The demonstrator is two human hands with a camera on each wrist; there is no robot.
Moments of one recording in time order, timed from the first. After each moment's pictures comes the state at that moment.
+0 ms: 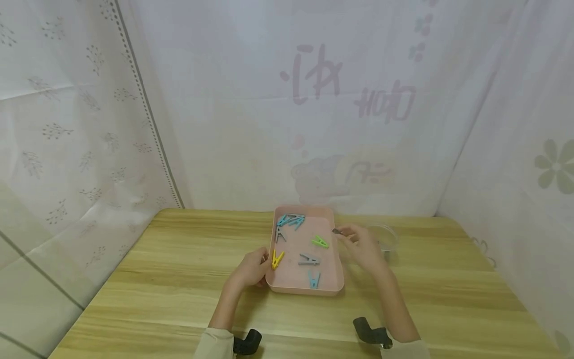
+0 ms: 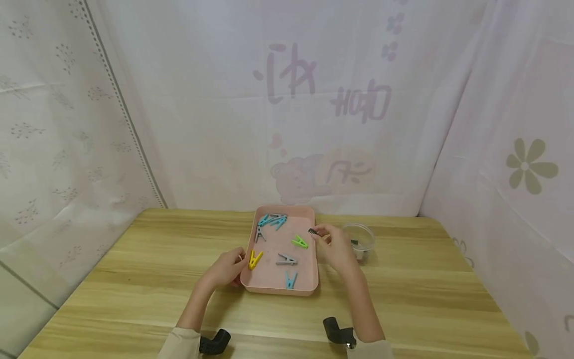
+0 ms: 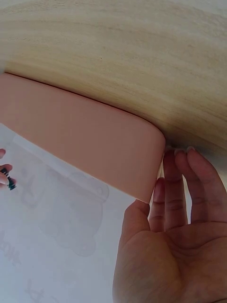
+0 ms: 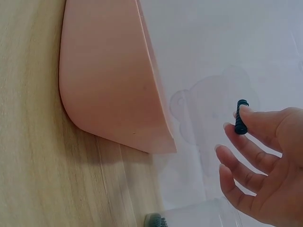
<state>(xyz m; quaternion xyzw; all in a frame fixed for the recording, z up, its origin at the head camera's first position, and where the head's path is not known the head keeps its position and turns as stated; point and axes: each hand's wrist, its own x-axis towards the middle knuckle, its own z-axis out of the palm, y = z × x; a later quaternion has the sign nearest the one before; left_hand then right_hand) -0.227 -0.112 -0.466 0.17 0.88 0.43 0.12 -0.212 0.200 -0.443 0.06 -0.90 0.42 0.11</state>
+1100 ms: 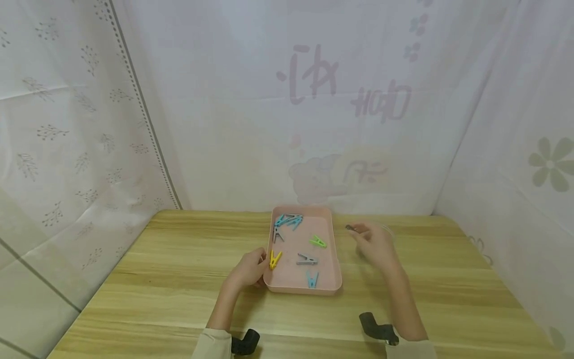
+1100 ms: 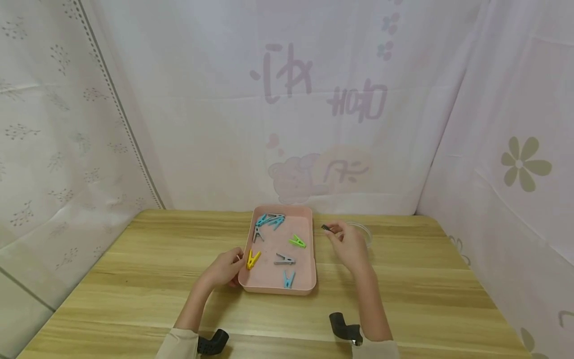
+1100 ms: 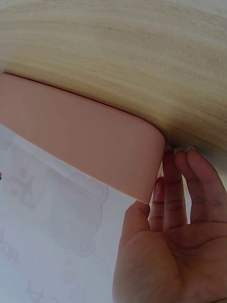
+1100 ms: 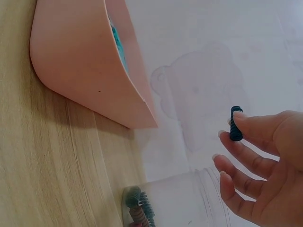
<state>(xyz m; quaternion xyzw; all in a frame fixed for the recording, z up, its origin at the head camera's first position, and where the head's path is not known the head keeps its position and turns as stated) -0.226 -0.111 -0.466 0.16 0.88 0.43 0.12 -0.203 0.223 -0.430 0.02 -0.90 0.42 0.12</state>
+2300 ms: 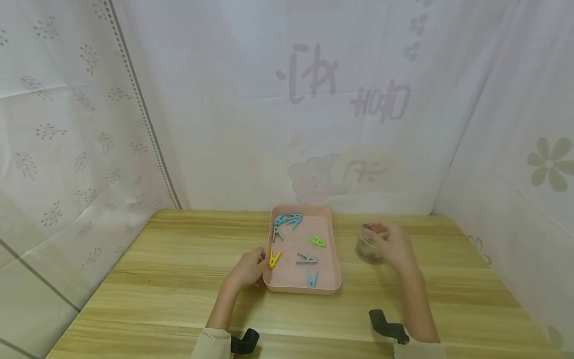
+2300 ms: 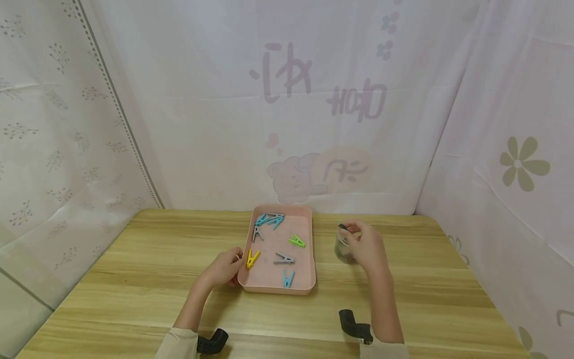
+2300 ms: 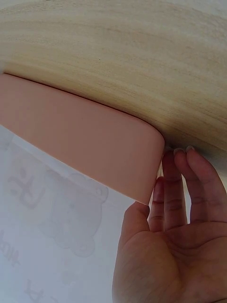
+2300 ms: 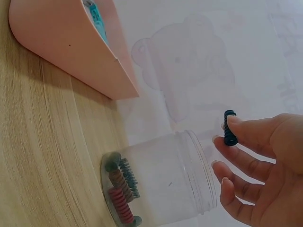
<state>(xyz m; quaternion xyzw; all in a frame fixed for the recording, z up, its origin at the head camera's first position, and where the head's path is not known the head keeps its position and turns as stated) -0.227 -0.111 -0.467 0.16 0.88 0.43 0.13 -0.195 0.257 -0.426 -0.02 -0.91 0.41 0.11</state>
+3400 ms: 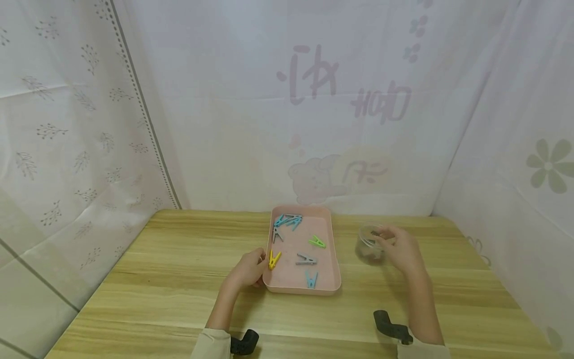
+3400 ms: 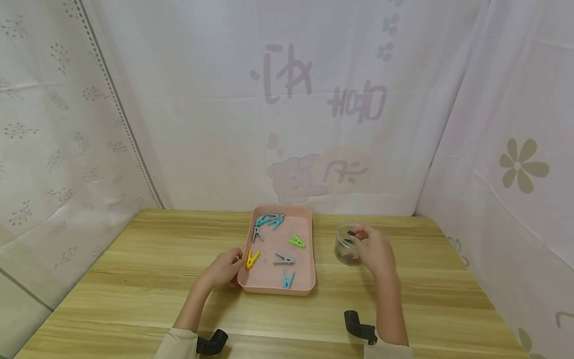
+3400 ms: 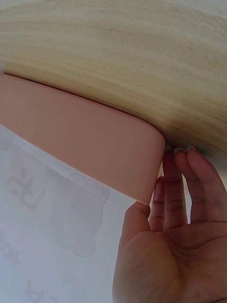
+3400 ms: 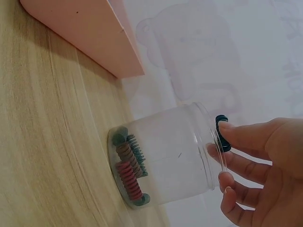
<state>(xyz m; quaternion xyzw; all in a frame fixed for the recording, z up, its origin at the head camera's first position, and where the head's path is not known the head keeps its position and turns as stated) -0.226 -0.111 -0.465 0.16 0.88 0.44 0.13 -0.190 0.276 -0.435 -0.02 -0.92 0.38 0.09</state>
